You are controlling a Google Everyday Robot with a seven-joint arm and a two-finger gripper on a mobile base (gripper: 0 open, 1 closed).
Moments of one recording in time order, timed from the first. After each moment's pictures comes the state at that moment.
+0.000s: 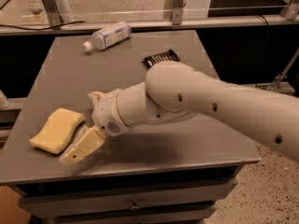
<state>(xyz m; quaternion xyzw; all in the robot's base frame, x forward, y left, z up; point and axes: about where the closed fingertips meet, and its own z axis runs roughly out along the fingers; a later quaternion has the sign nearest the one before) 0.440 0.166 0.838 -0.57 0.64 0.34 0.38</state>
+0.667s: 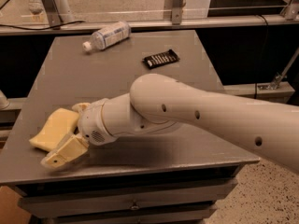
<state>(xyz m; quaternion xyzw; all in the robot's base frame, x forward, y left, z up) 0.429 0.202 0.827 -0.55 0.65 0.37 0.38</state>
